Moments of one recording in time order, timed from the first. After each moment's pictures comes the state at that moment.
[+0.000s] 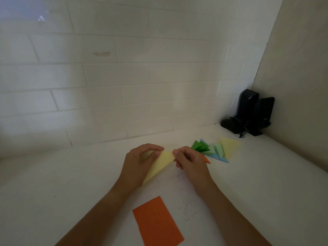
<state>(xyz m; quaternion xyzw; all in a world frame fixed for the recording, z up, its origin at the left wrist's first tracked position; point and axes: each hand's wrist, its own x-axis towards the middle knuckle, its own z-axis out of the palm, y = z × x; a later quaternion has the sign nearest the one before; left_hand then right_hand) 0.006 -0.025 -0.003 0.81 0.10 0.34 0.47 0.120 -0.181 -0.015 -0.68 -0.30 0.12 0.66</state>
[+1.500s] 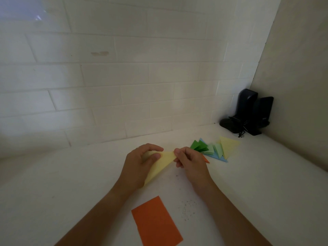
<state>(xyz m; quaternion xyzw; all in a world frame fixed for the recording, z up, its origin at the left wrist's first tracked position) 0.008 -0.025 -0.006 0.83 0.11 0.32 0.44 0.123 -0.179 -0.016 -0.68 -0.27 0.12 0.67</state>
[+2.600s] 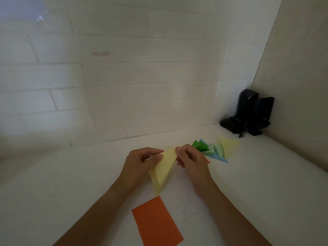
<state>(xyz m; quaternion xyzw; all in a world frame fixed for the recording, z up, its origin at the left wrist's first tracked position) 0.007 -0.024 -0.008 0.76 0.12 0.26 0.58 0.123 -0.181 -0.016 -0.65 -0.30 0.11 0.69</state>
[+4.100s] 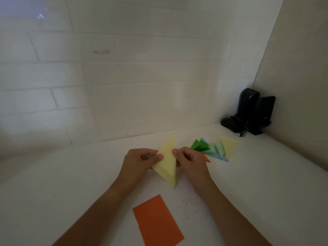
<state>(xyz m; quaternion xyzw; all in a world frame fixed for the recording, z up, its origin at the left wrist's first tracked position) 0.008 -0.020 -0.011 0.72 0.15 0.25 0.63 0.122 -0.178 -0.019 -0.70 -0.30 0.10 0.64</state>
